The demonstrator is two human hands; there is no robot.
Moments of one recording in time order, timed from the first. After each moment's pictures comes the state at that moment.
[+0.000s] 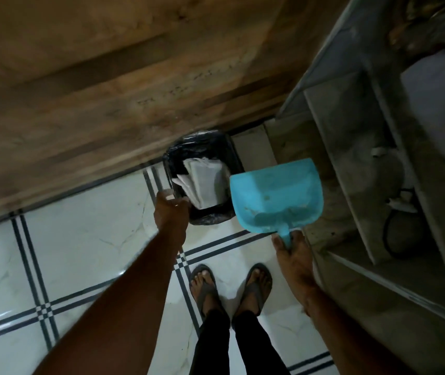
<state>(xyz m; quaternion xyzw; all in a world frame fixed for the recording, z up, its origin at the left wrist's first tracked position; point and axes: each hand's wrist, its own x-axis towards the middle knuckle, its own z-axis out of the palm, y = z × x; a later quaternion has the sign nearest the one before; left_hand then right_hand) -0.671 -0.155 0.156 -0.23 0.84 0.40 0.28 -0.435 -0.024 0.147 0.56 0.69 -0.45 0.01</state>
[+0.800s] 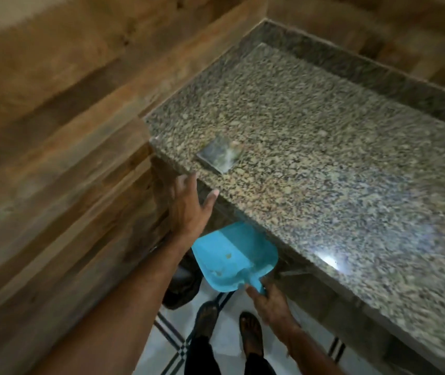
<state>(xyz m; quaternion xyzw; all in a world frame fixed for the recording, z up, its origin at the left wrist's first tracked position) -0.586 0.078 0.557 0.49 0.82 0.27 0.12 -0.325 -0.017 0.452 0.63 0.47 -0.61 -0.10</state>
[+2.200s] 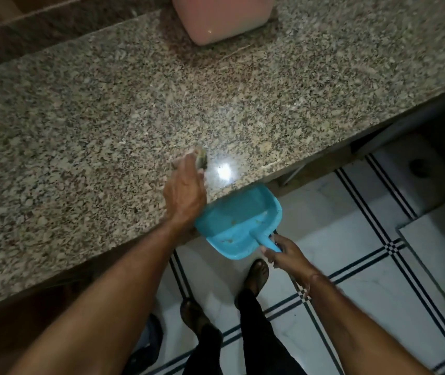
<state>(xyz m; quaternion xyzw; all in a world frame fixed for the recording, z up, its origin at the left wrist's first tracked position) -0.166 0.070 0.537 0.86 0.47 0.10 0.20 -0.058 -0.200 0.444 0.77 0.11 -0.52 -0.35</state>
